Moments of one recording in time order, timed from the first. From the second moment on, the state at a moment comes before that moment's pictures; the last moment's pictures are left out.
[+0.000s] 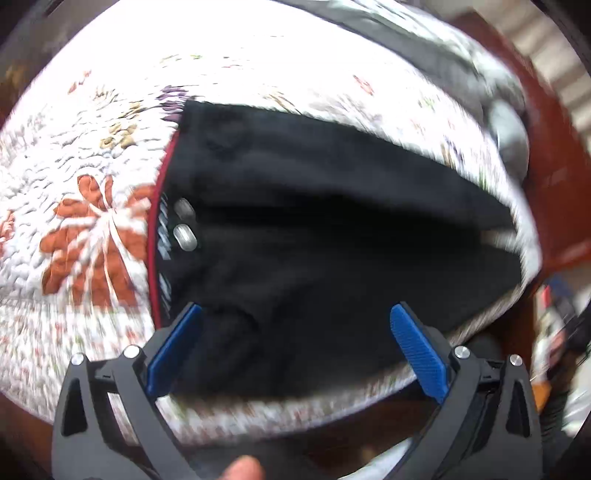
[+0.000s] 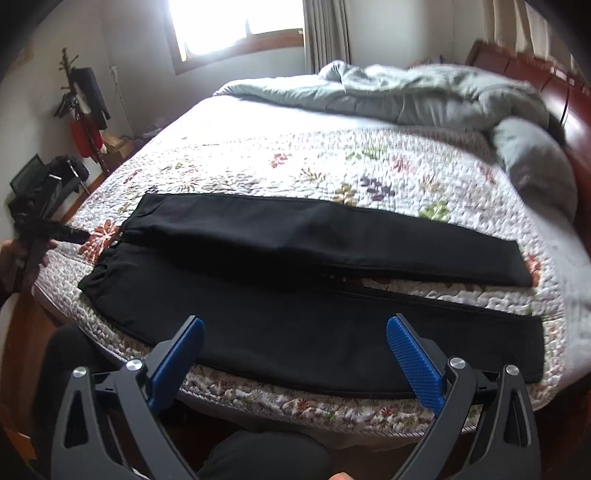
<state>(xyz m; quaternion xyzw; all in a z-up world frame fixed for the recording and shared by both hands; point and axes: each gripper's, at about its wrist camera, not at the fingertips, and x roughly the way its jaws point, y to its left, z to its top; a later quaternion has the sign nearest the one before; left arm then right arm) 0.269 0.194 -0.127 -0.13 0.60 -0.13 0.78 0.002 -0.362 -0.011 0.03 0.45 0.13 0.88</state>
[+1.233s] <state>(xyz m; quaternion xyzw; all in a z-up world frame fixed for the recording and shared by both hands) 0.469 0.249 -0.222 -0.07 0.64 -0.14 0.76 0.276 -0.725 -0.143 0.20 0.60 0.03 0.77</state>
